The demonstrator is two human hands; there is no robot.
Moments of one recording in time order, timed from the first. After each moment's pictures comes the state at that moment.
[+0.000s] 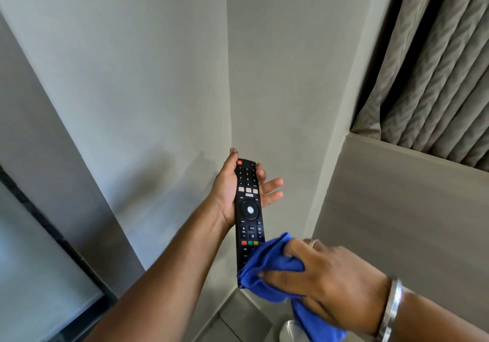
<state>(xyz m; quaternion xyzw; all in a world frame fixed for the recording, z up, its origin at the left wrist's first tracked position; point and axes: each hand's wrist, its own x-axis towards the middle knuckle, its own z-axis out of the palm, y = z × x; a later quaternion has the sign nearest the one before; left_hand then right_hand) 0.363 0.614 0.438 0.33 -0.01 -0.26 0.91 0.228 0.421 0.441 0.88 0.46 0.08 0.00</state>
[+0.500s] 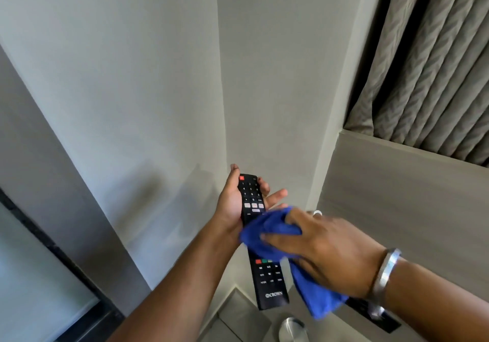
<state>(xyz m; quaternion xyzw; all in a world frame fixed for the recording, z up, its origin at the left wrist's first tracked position) 0.348 0.596 0.413 0.33 0.02 -0.25 0.91 0.251 0.420 0.456 0.92 0.39 0.09 0.01</state>
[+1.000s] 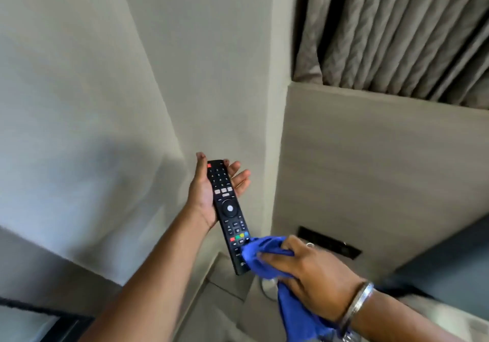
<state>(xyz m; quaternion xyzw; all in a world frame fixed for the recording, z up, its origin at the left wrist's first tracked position) 0.375 0.558 0.353 0.40 0.08 -0.20 0.89 0.204 0.375 0.338 0.96 0.19 -0.04 -0.19</state>
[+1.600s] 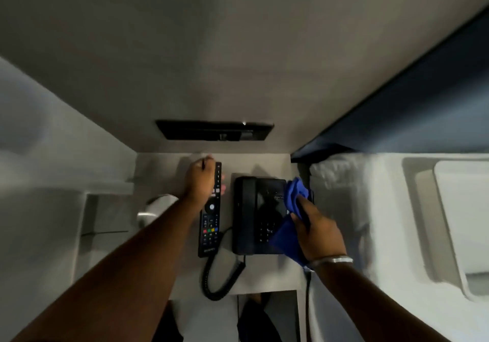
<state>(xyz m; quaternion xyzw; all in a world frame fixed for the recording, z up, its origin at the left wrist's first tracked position) 0.336 0.287 -0.175 0.74 0.10 -0.39 0.54 0.098 0.174 -0.092 0.85 -0.43 -0.06 -0.28</state>
